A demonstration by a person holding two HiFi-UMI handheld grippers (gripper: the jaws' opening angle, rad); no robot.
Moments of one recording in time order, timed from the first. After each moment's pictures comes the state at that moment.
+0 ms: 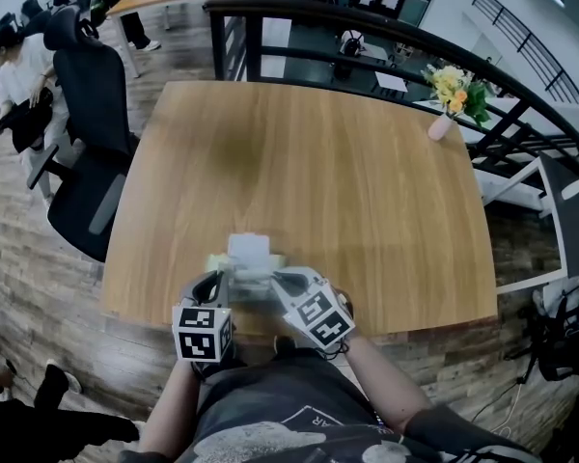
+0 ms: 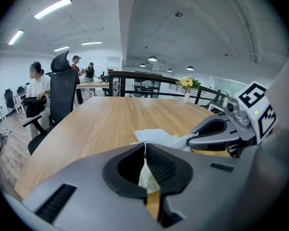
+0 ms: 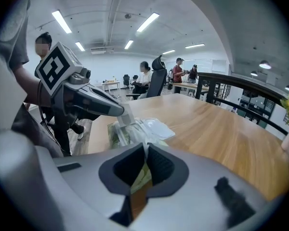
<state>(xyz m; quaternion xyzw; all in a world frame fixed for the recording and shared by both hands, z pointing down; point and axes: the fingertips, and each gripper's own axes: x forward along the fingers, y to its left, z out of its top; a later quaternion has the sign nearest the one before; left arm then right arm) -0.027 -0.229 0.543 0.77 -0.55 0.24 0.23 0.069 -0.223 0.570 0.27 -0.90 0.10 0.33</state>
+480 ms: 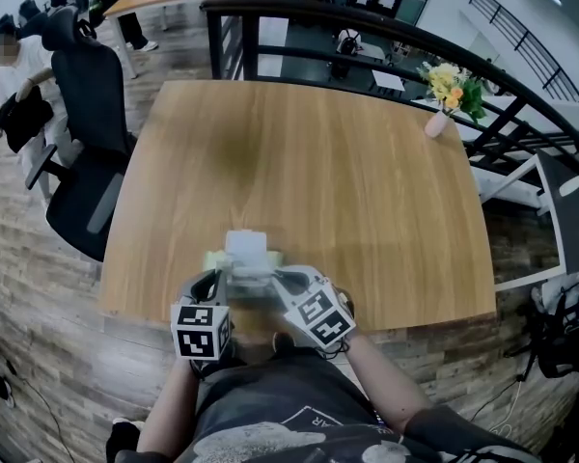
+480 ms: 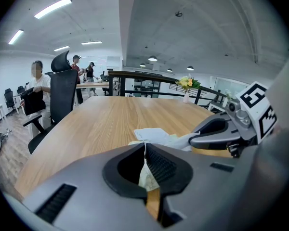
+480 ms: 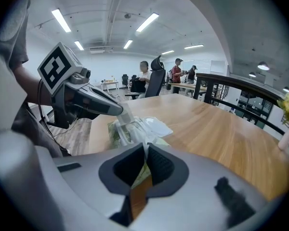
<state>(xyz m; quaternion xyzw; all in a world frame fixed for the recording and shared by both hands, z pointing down) -0.023 -0.223 0.544 0.77 -0.54 0.24 0.24 0.079 -0.220 0.569 0.28 -0.90 0.10 0.33</state>
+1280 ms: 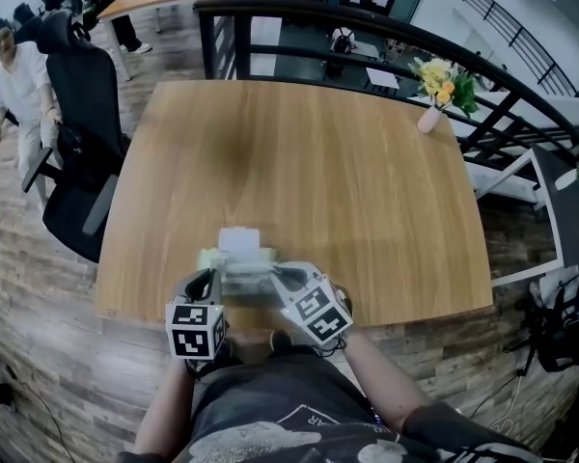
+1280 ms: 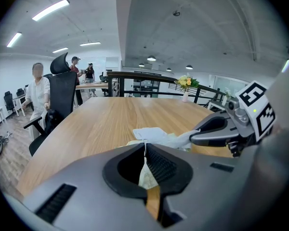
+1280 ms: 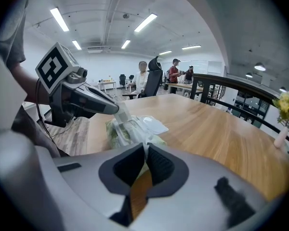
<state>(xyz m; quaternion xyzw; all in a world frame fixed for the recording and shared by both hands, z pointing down) -0.020 -0.219 0.541 0.77 -0.54 0.25 0.23 0.090 -0.220 0.568 0.29 -0.89 0.10 0.33</state>
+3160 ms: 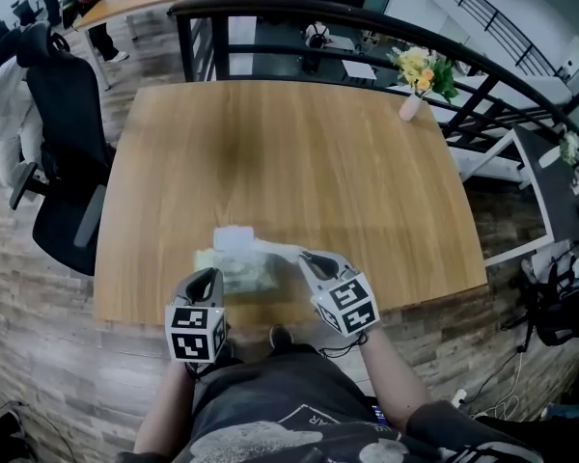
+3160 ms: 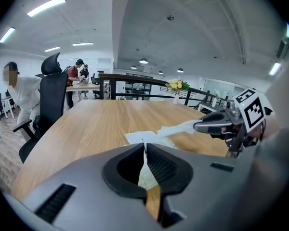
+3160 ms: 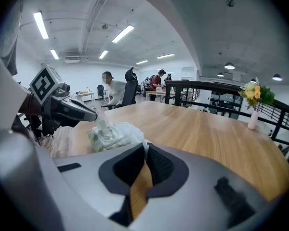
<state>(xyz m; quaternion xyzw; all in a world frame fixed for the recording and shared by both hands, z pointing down) -0.010 -0.217 0.531 0.80 -0.50 0.23 0.22 0.162 -0.234 0.545 0.43 -0.86 0.12 0.26</state>
